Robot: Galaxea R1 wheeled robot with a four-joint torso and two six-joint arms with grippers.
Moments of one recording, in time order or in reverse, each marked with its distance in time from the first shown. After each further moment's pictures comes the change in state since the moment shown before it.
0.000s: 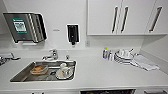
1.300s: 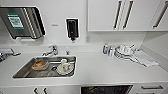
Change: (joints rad) left arm -0.017 -0.003 0.001 0.000 -0.047 0.000; right arm -0.102 -0.005 0.077 -0.205 0.253 -0.020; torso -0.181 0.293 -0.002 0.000
